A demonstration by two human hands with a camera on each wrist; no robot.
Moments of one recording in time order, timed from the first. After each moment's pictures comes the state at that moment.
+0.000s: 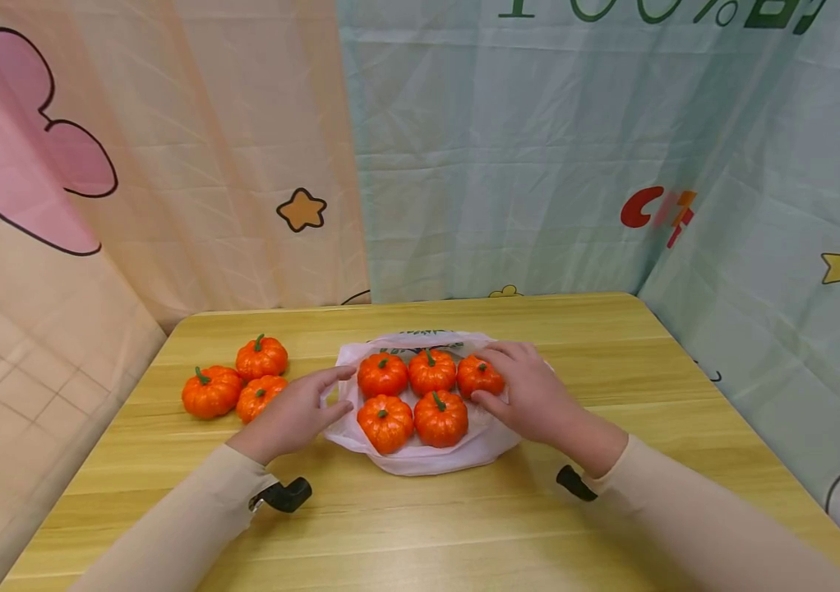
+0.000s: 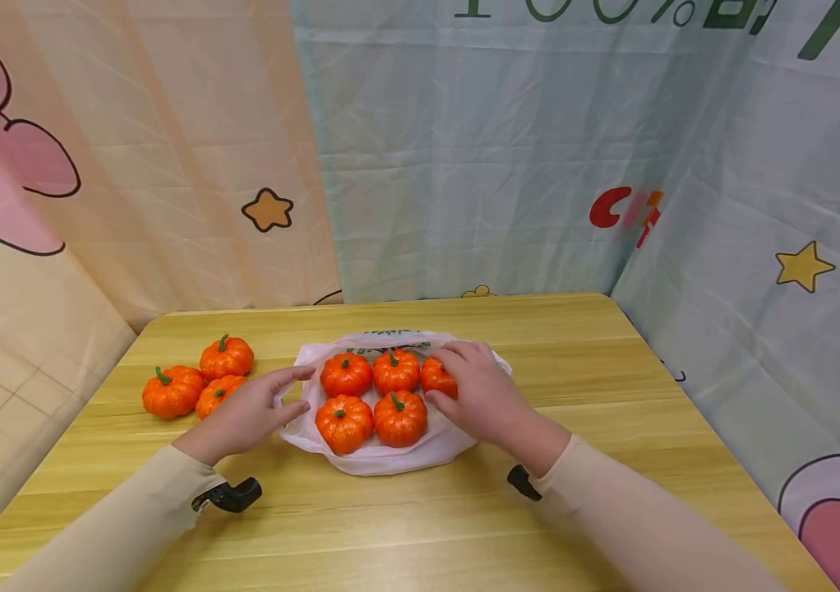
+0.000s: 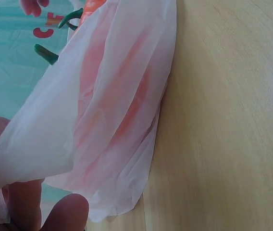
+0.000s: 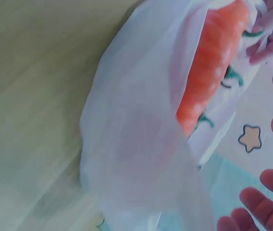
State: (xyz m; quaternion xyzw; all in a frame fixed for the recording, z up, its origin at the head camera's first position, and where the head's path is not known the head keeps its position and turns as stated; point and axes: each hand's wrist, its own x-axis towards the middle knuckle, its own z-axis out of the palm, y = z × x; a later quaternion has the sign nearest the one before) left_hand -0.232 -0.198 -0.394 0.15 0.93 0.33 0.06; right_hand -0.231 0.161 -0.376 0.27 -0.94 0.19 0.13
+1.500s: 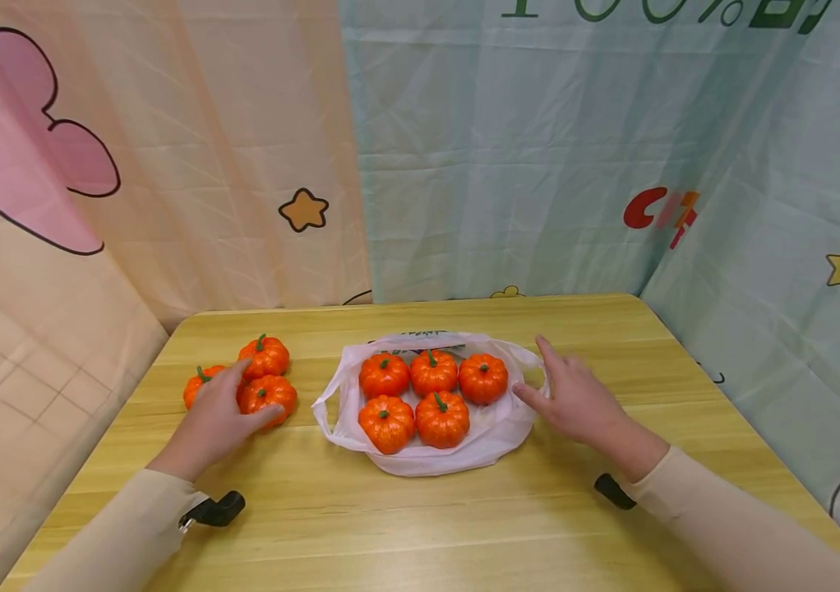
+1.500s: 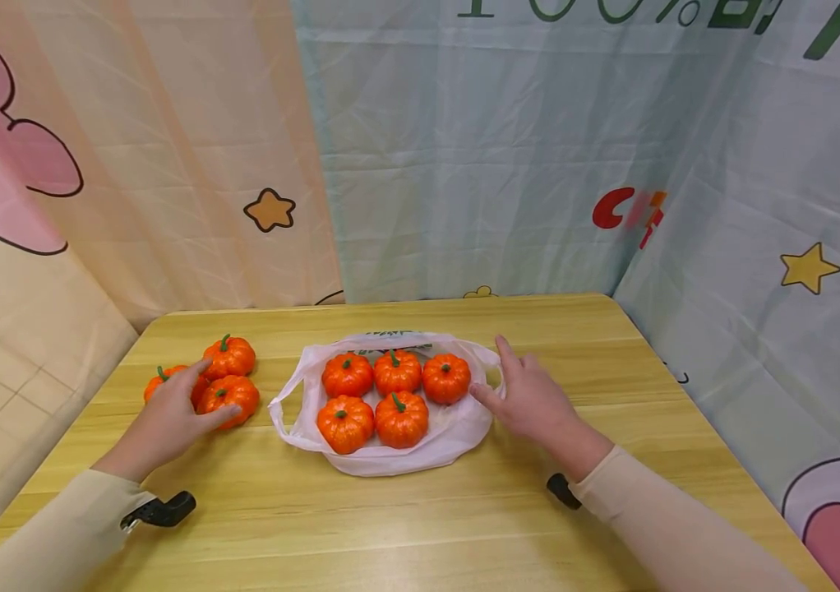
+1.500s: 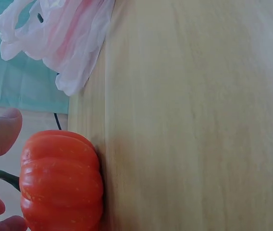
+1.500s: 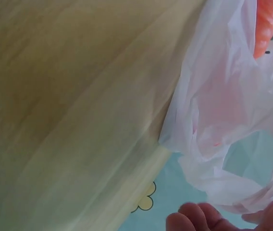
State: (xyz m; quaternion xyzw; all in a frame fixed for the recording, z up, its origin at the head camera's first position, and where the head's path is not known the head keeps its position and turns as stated) left_hand -0.218 -0.288 -0.404 0.05 0.96 0.26 -0.06; right_hand -0.238 0.216 -0.393 0.11 -0.97 0.20 0.02
